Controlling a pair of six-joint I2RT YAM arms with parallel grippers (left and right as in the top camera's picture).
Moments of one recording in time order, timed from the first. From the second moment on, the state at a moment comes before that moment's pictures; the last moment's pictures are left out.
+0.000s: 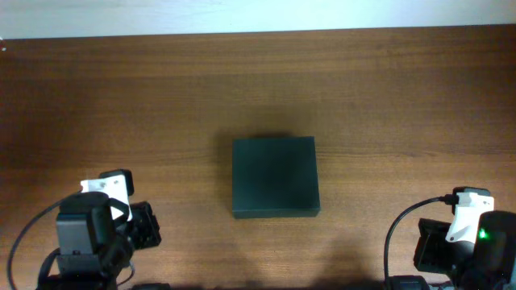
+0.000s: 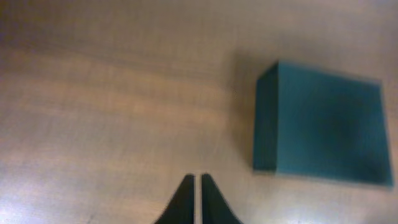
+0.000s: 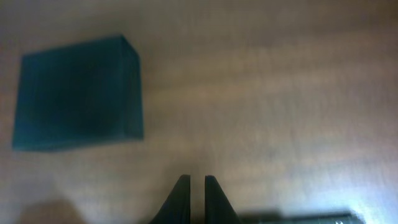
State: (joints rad) left arm 0.01 0.68 1.07 -1.21 0.06 -0.23; right arm 0.00 0.61 1.24 -1.47 -0.04 0.18
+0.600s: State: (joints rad) left arm 0.01 0.95 0.75 -0.70 0.06 -0.38; right arm 0.00 0.60 0.97 -1.05 -0.03 0.18
